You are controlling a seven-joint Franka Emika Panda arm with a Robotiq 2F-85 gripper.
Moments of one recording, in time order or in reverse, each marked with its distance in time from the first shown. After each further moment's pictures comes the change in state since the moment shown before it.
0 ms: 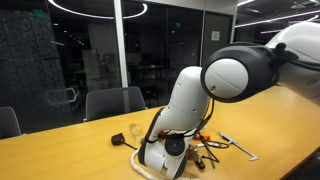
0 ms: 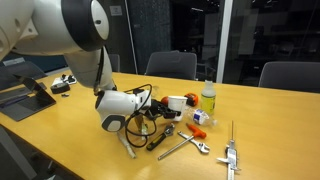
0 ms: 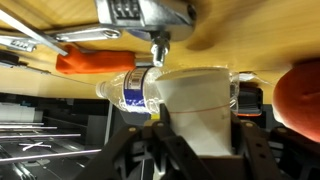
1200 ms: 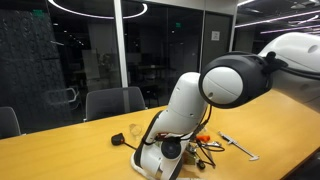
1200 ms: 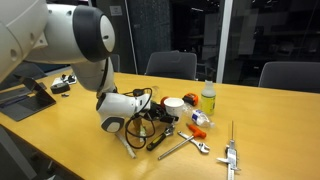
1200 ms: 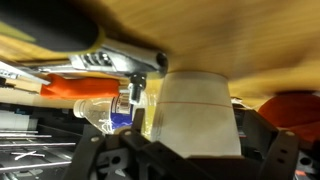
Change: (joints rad) arm -0.038 0.061 0.061 0.085 0.004 -0.004 -0.058
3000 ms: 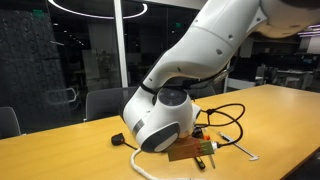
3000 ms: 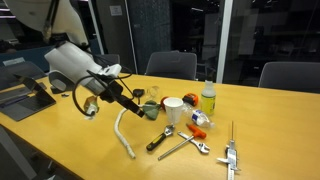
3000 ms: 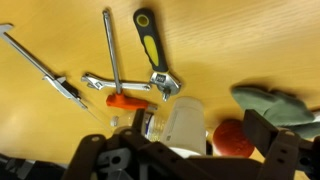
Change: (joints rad) arm -0.137 -0.535 0.378 -0.336 0.598 -0.116 -0.650
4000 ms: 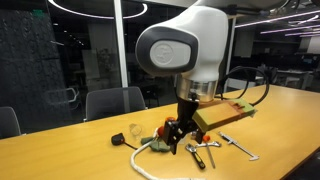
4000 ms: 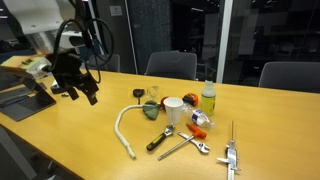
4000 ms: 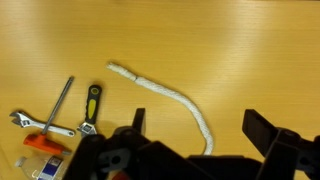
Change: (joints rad) arm -0.937 -0.170 1.061 -0.056 0.592 -0.011 -0.881
